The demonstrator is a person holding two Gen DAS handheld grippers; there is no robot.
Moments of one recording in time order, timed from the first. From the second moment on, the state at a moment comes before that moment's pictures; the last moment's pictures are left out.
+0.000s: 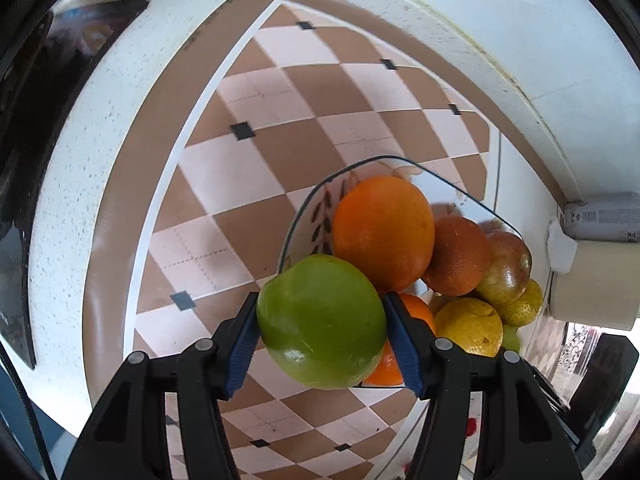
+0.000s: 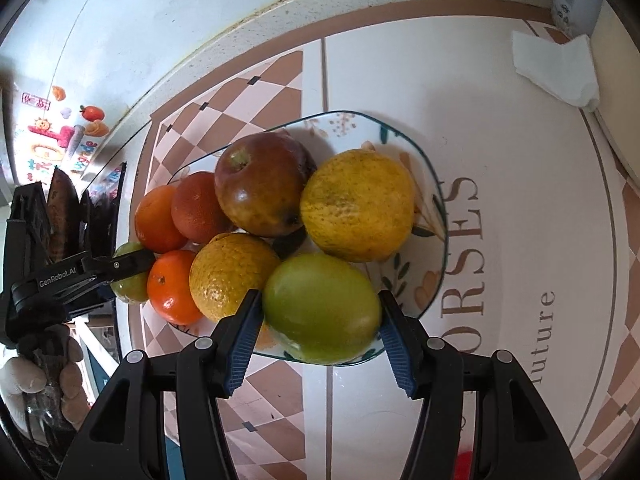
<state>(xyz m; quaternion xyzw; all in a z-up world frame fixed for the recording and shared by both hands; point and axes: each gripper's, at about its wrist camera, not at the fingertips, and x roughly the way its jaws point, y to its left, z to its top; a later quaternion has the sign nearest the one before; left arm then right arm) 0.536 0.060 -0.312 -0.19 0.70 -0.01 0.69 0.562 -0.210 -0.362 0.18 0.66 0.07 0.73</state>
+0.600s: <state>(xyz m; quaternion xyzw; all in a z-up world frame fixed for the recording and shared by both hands) 0.534 0.065 -0.295 -0.20 0.69 -0.02 0.69 0.552 -0.211 -0.344 0.18 0.65 0.06 0.74</state>
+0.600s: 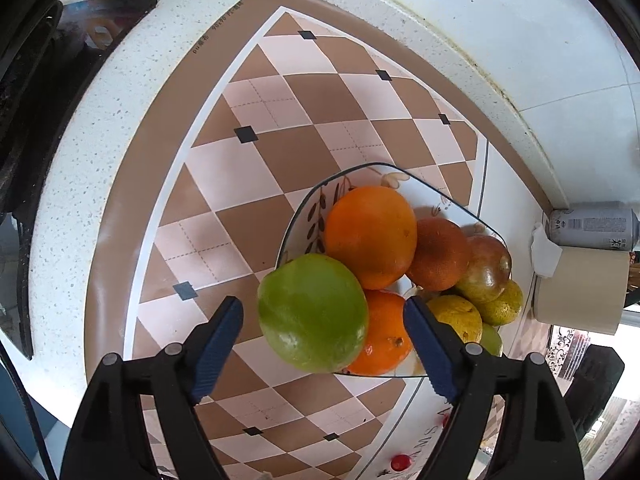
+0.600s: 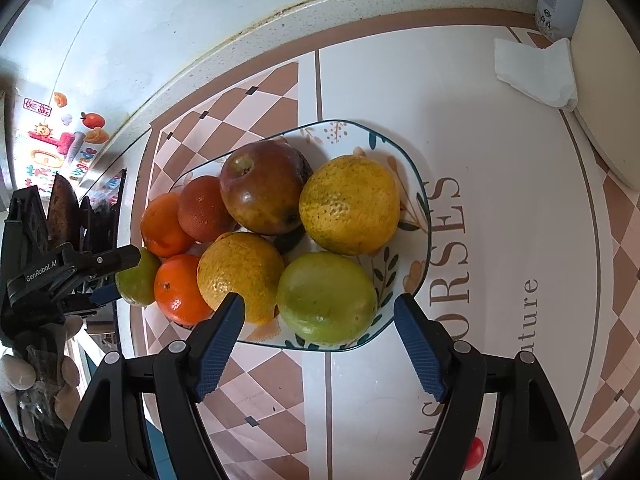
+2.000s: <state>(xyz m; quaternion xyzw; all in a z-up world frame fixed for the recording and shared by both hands) 0.319 -0.001 -0.092 0.01 0.49 -0.05 0.87 0.357 -0.175 -0.097 0.05 0.48 0.00 0.87</state>
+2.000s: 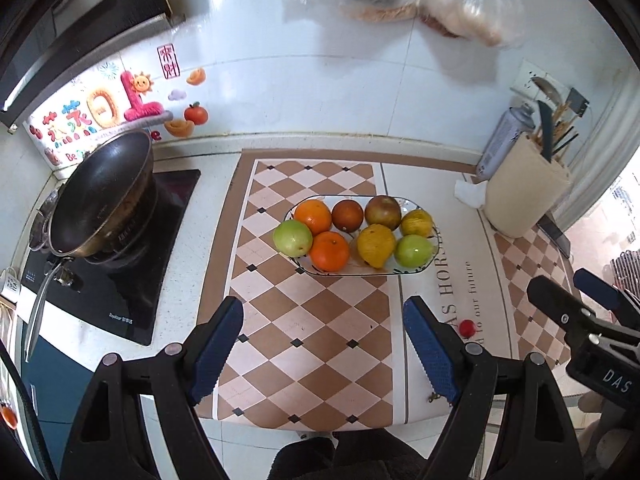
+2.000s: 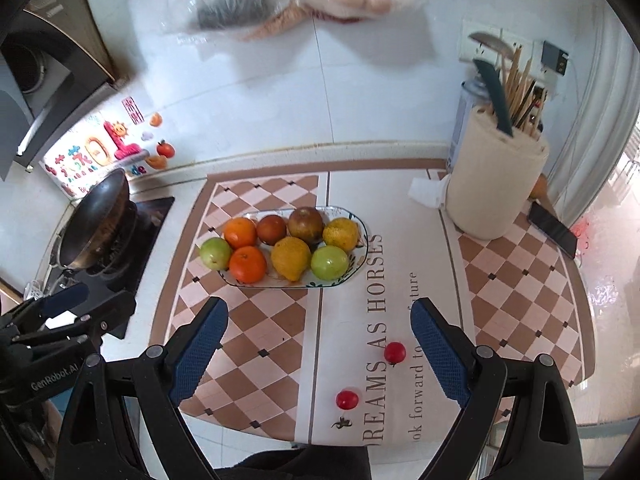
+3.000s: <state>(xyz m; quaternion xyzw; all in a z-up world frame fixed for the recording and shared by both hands) 0.313 -0.010 -0.145 0.04 0.50 -0.03 0.86 0.337 -0.253 -0.195 0.15 0.57 -0.04 0.81</state>
